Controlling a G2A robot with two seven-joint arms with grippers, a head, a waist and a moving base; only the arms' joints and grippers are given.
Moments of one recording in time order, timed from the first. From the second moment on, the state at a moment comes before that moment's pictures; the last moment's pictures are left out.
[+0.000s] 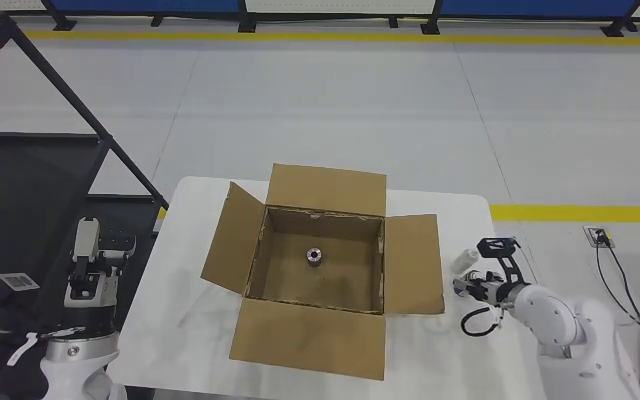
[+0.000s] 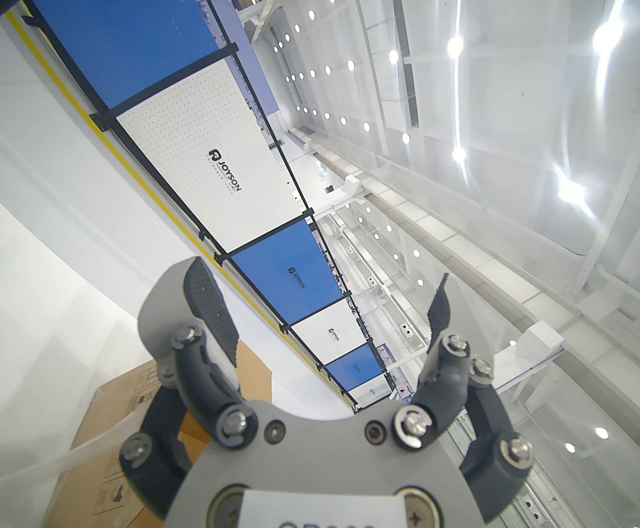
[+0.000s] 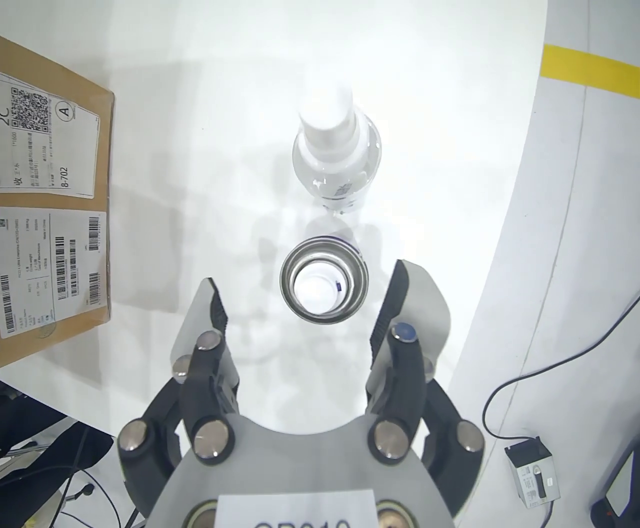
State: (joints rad) left arm 1.53 -1.39 -1.87 -2.18 0.03 -0.13 -0.12; right arm -1.10 -1.20 1.66 -1.55 -1.03 -0.16 1.09
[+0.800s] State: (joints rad) left arm 1.53 -1.39 -1.87 -2.18 0.03 -0.13 -0.12; right arm -1.36 -1.17 1.79 -2.08 -0.97 -0.11 0.94
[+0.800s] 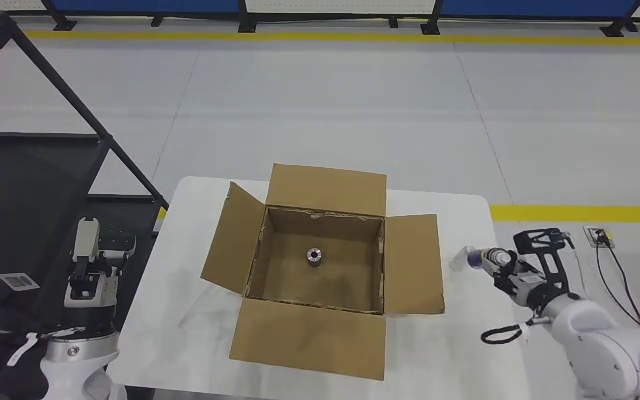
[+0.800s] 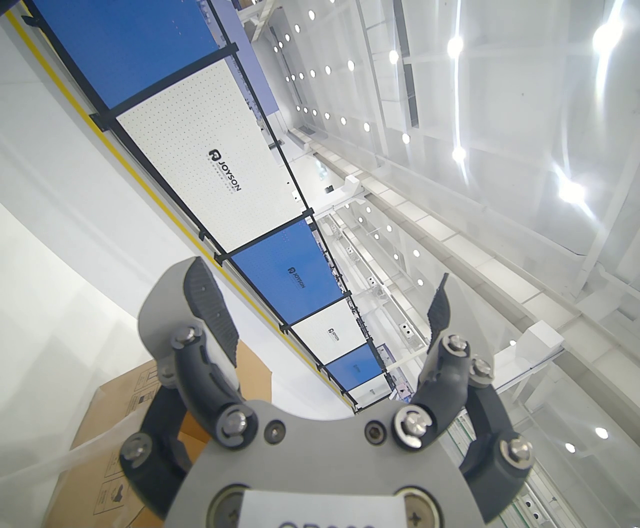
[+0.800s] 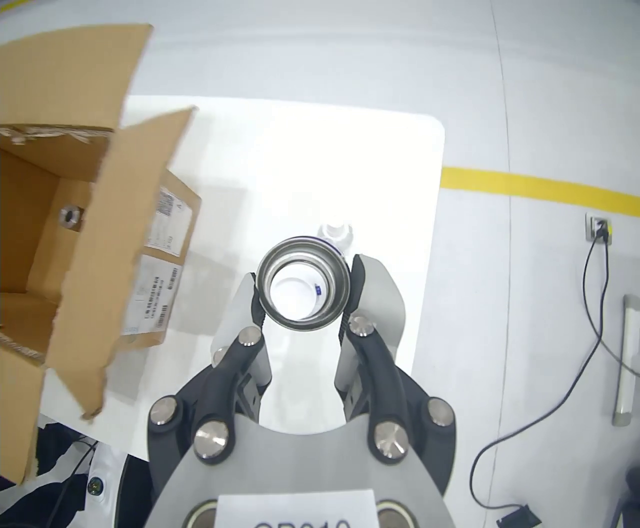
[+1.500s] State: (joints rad) left arm 1.53 -1.39 -1.87 -2.18 0.03 -0.13 -0.12; right arm -1.11 -1.20 1.26 -2.01 -0.96 -0.11 0.92
